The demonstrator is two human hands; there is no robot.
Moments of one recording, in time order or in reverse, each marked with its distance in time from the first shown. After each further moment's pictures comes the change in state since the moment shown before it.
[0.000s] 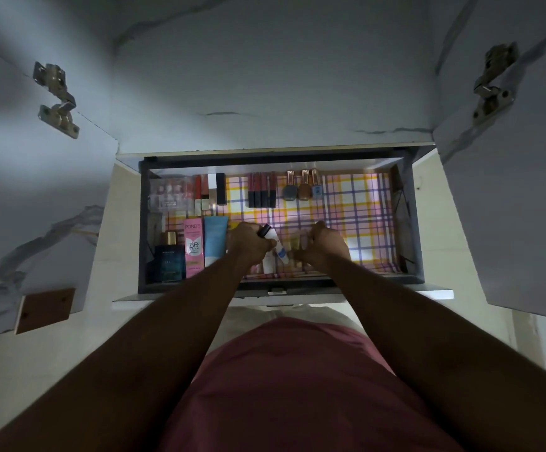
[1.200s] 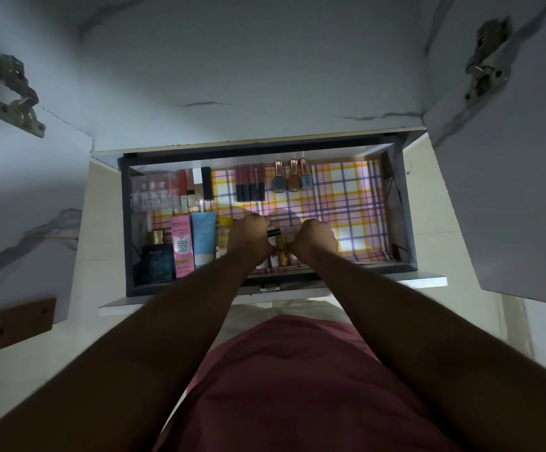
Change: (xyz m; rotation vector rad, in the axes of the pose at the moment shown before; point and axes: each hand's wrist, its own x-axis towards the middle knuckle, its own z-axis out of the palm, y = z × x) left_hand -0.001 0.018 0.019 0.672 0.058 0.379; right_hand 0.002 -0.014 0.010 -0.015 0.048 0.169
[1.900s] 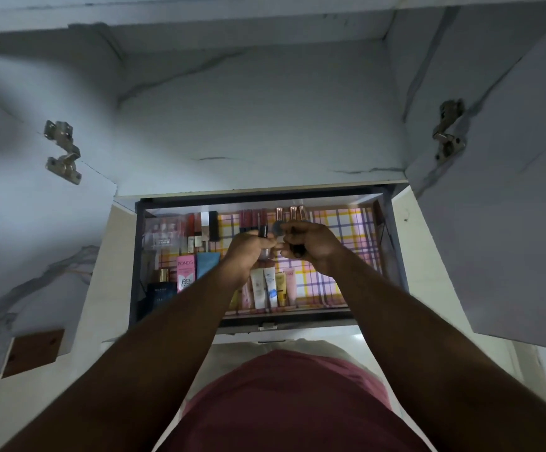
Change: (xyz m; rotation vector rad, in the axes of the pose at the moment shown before) left_hand 0.016 0.019 -0.067 -1.307 -0.118 -0.489; right_hand 0.008 -0.034 -0.084 1.049 -0.397 -0.130
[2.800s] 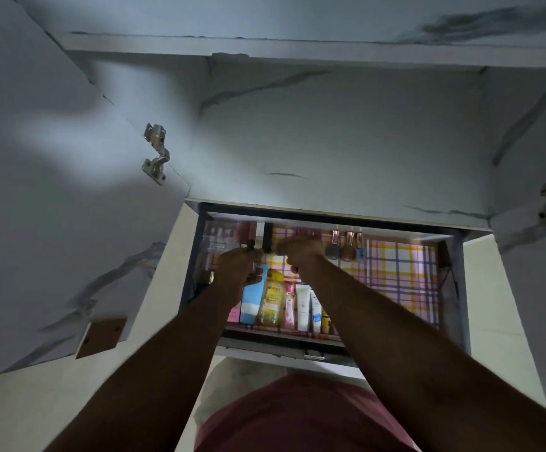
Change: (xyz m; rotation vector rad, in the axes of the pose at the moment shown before) left_hand -0.004 -0.005 -0.122 -0.277 0.287 -0.046; right_hand 0.061 -0.002 0.139 -0.522 0.152 0.077
